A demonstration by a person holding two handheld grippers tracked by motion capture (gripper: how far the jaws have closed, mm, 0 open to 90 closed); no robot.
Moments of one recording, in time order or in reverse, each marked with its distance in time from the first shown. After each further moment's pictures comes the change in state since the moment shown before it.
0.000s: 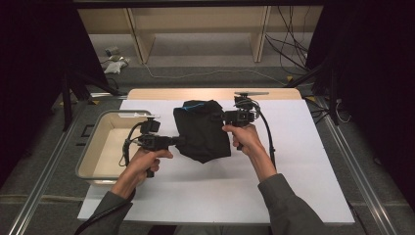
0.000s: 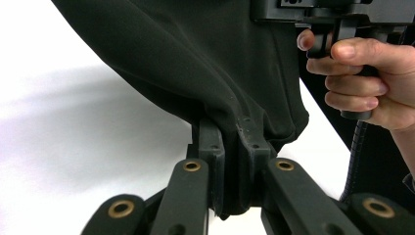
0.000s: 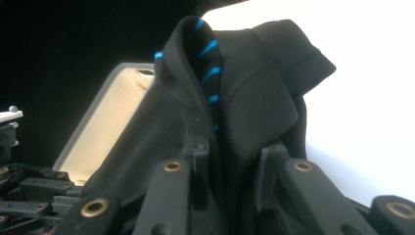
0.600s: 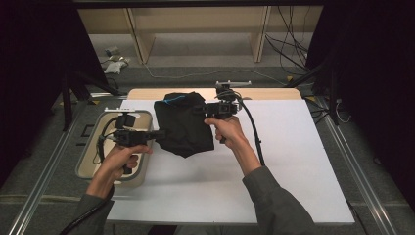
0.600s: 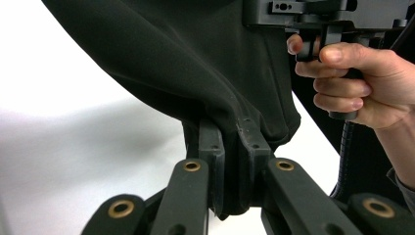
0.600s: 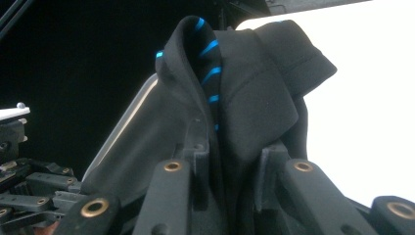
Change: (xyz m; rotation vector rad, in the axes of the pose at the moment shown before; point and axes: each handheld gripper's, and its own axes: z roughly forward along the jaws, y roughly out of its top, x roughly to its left) left arm 0.015 0.011 -0.063 -0.062 -0.011 0.012; right arm 0.051 0.018 0.024 -0.001 0.055 -0.051
